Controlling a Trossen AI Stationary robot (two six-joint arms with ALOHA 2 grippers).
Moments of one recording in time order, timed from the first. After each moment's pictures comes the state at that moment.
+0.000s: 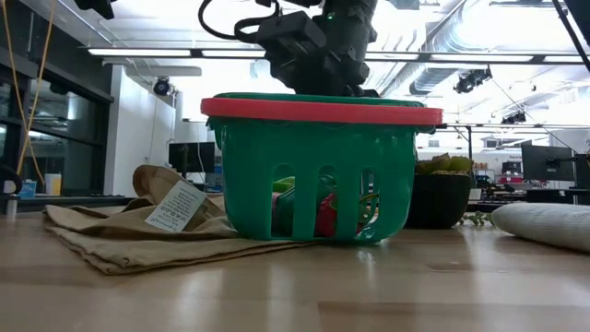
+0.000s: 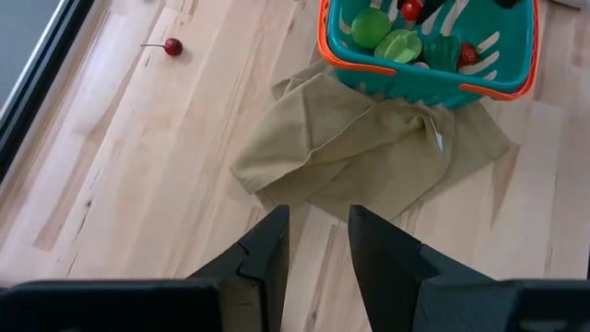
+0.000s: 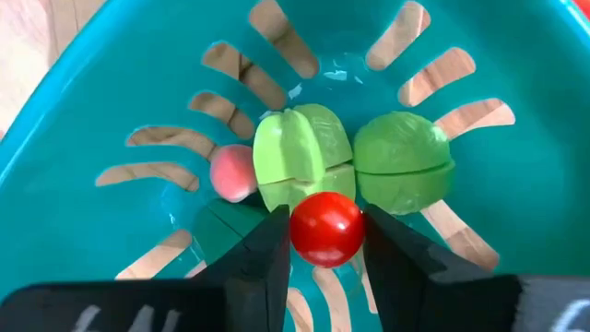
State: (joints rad) left arm -0.10 0.94 1.28 -1.40 -0.24 -0.45; right arm 0.14 2.04 1.69 -0.93 0.00 0.78
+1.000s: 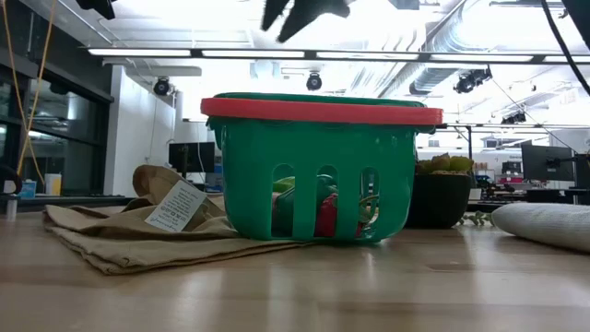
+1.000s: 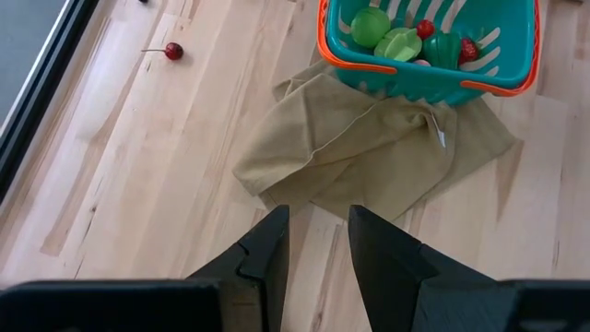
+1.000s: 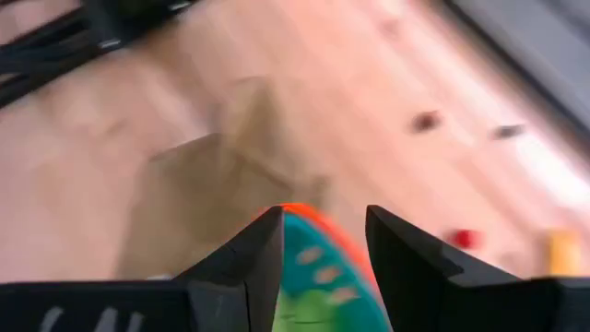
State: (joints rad) left arm -0.10 0.94 1.28 -1.39 -0.25 -0.42; right arm 0.10 2.03 2.21 -1.18 0.37 0.61
